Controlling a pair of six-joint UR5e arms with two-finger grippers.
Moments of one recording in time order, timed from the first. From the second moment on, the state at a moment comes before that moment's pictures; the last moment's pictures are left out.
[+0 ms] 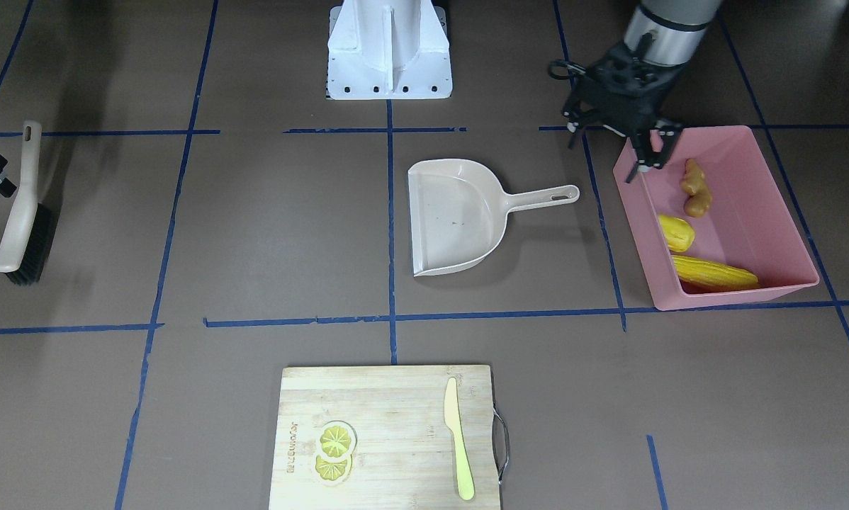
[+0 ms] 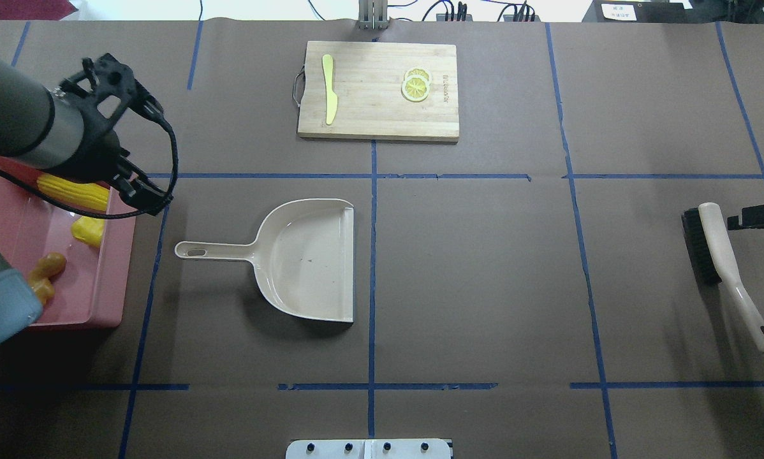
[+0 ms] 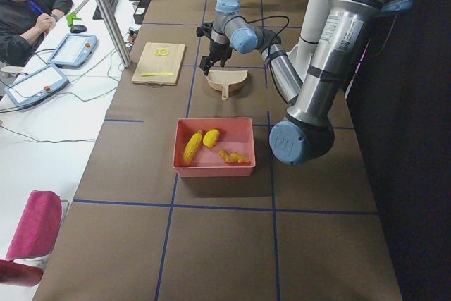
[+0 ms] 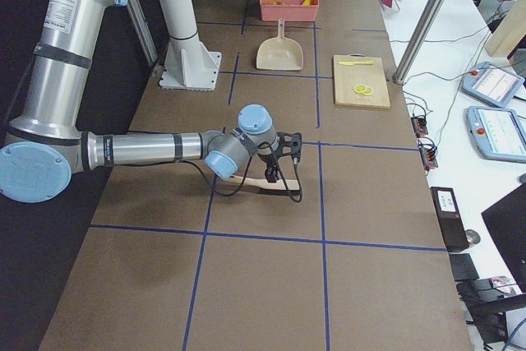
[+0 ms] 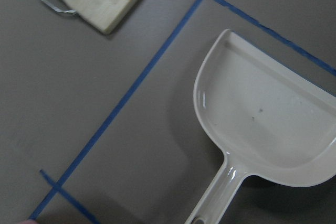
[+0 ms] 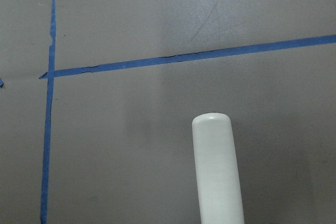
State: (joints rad) left arm -0.85 -1.89 -2.16 -1.42 -1.96 -0.25; right arm 1.12 -1.85 1.85 -0.81 2.22 0.90
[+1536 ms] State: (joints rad) left arm -1.43 -1.70 -1.70 -1.41 -2.27 -0.13; right arm 1.16 -1.77 1.85 -0.90 2.25 0.87
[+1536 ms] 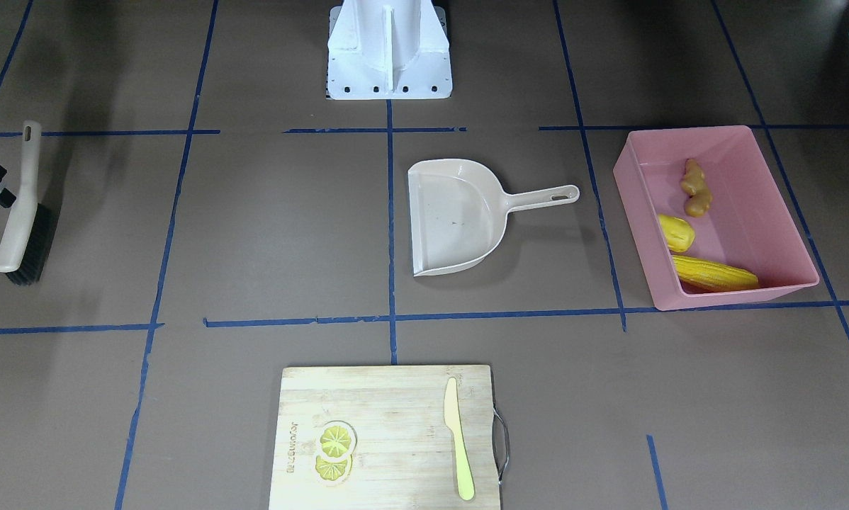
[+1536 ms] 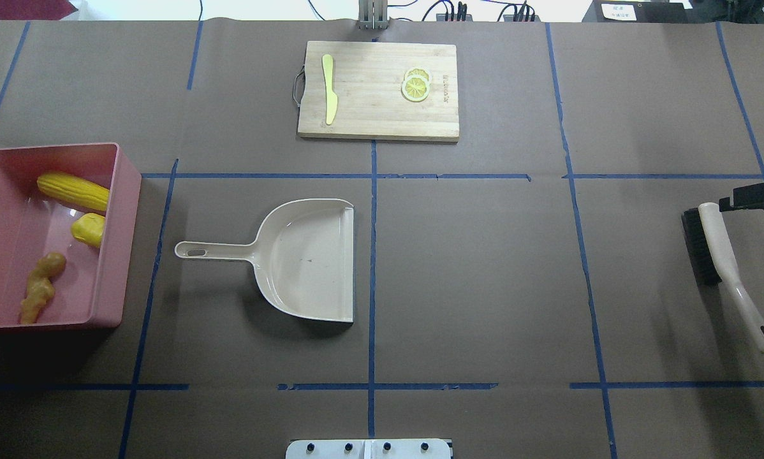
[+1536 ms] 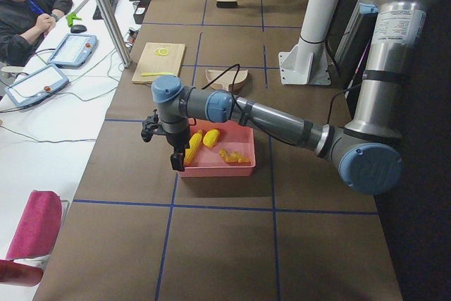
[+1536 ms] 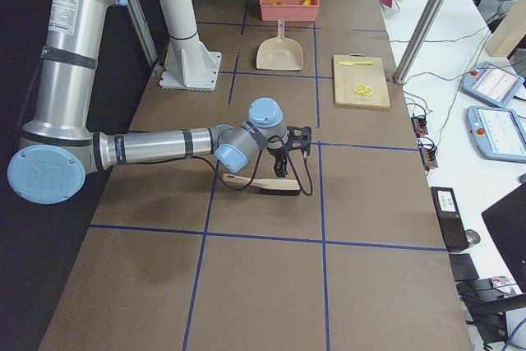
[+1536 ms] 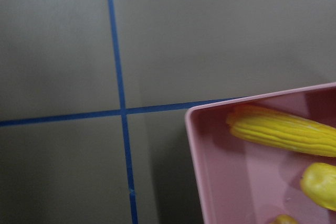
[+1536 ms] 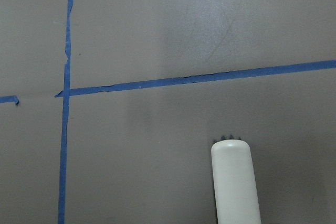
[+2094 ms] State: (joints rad) left arm -1.46 -1.66 -1.62 -1.47 -2.30 -0.12; right arm 1.29 -1.70 1.84 -1.17 2.37 0.60
